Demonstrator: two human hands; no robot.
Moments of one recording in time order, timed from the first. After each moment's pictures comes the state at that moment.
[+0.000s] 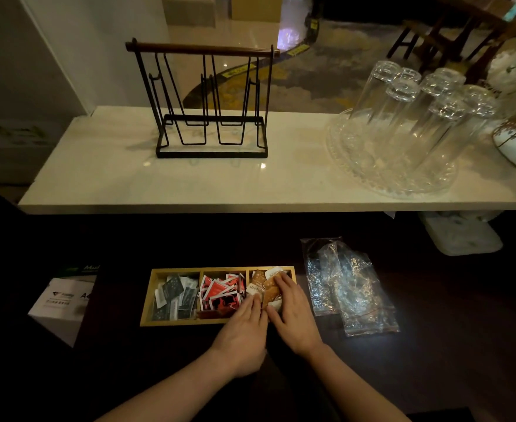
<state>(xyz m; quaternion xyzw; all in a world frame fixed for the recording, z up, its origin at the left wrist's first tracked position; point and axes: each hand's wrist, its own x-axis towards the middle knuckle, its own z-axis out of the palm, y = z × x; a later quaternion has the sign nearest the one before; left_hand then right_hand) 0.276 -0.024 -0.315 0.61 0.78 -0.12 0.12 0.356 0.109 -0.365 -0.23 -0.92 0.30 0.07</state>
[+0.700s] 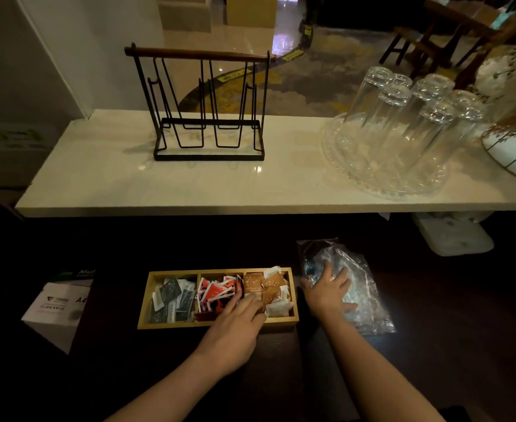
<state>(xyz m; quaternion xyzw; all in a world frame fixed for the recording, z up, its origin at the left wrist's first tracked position) 0.261 -0.039 -0.309 0.61 0.79 0.03 0.08 0.342 0.175 -0.350 -0.58 -0.77 0.26 -0.05</state>
